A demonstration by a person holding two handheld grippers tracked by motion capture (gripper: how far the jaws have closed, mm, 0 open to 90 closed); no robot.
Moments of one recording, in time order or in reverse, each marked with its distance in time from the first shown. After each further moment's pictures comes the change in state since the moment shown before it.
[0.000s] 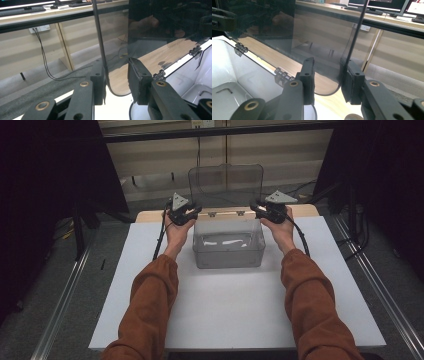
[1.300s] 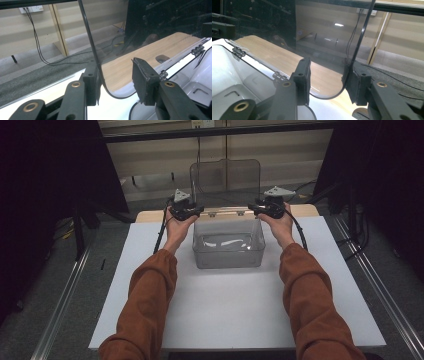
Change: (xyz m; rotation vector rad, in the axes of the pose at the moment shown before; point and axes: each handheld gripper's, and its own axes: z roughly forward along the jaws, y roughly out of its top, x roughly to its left) left arm 0.004 0.012 0.010 0.124 -0.020 -0.064; right arm -0.007 0.009 0.012 0.095 0.030 0.102
